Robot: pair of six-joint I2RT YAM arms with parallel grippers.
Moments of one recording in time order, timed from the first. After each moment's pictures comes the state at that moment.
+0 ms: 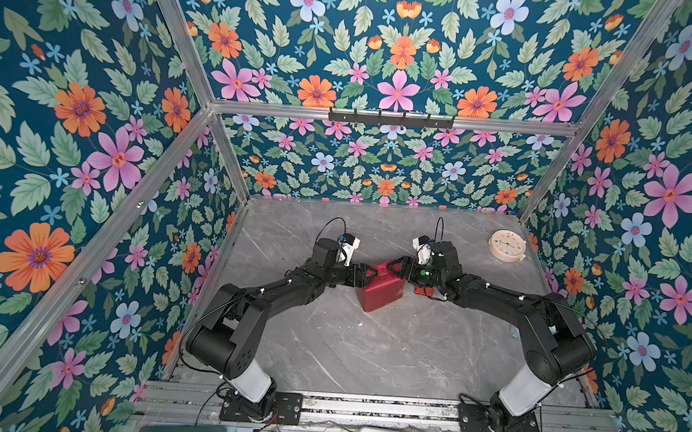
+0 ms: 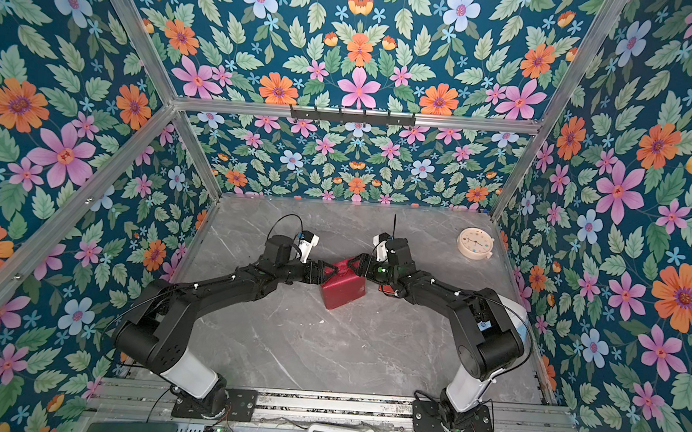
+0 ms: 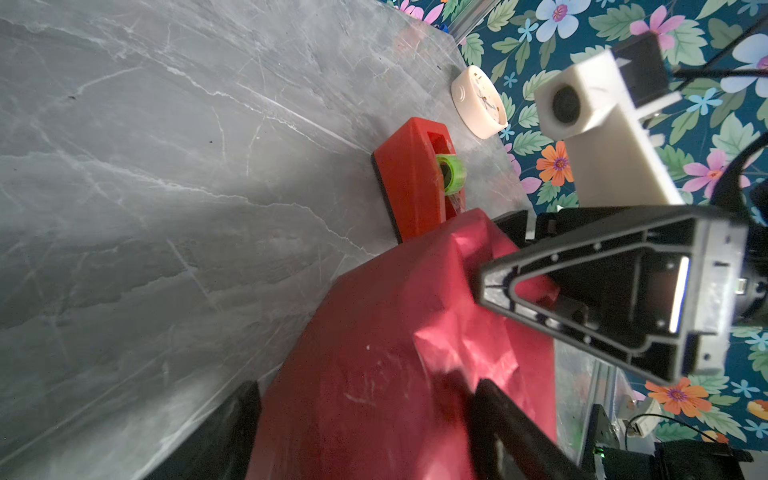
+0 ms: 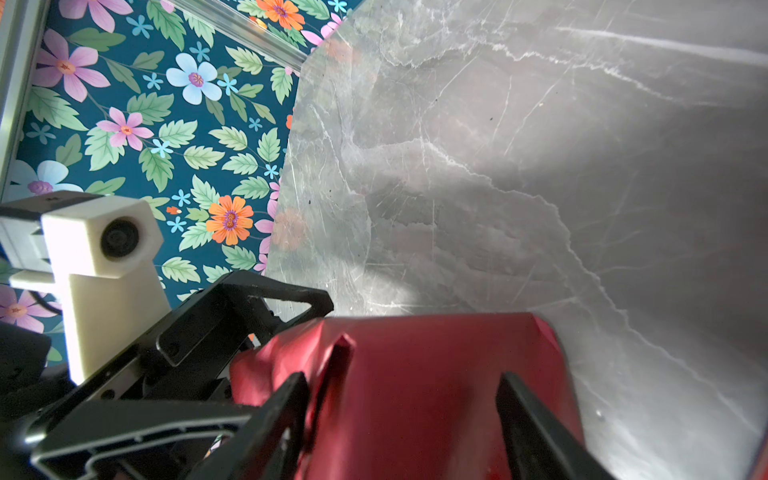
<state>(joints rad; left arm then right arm) -0.48 1.60 0.82 0.19 0.50 -0.44 0.46 1.69 0.92 0.19 -0.48 0.74</state>
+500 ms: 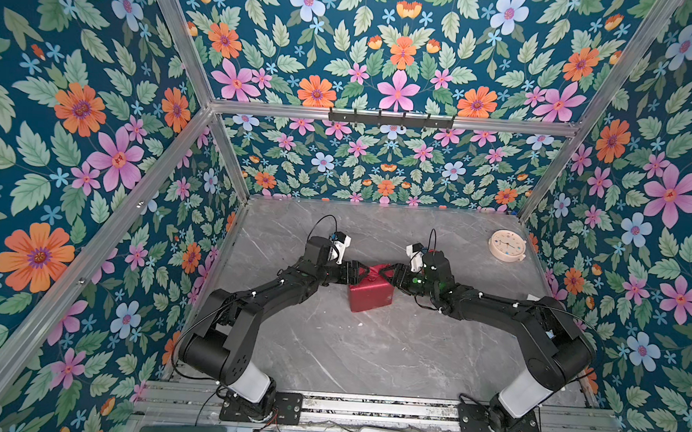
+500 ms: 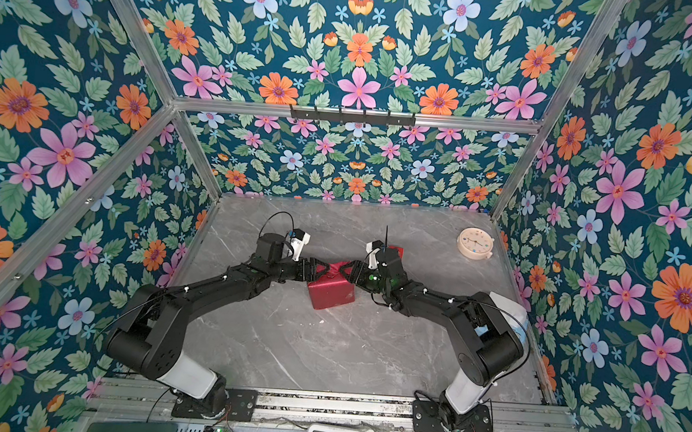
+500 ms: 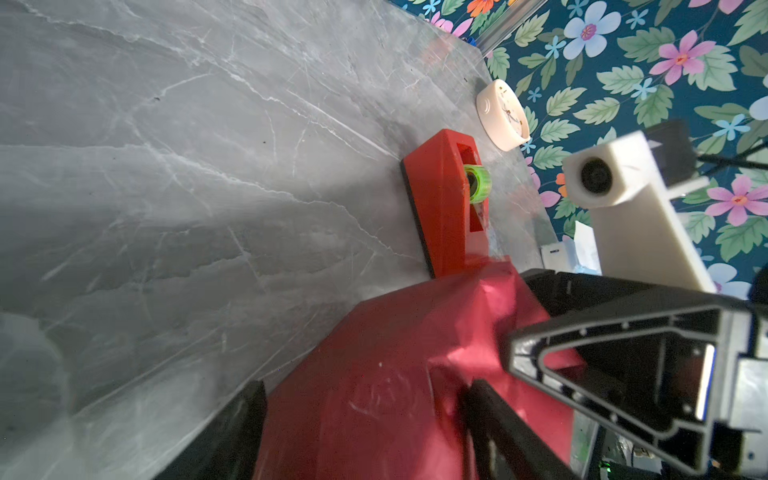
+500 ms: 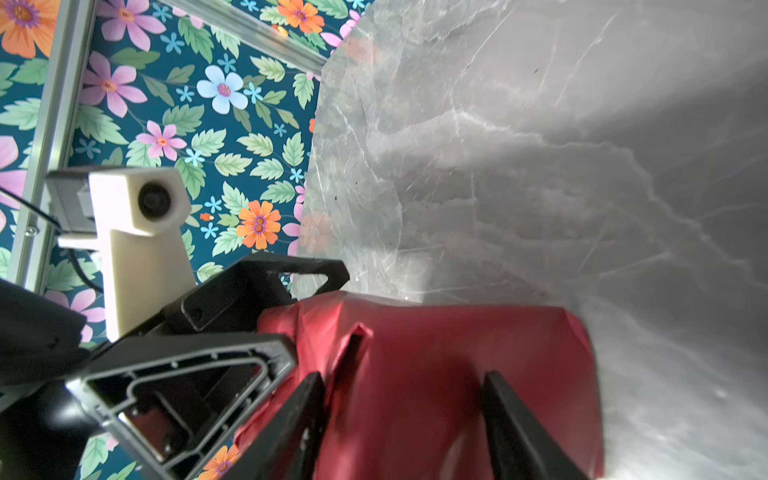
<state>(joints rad) -0.42 1.54 0.82 0.10 0.48 -0.43 0.57 1.67 0.83 0.35 -0.39 0.91</state>
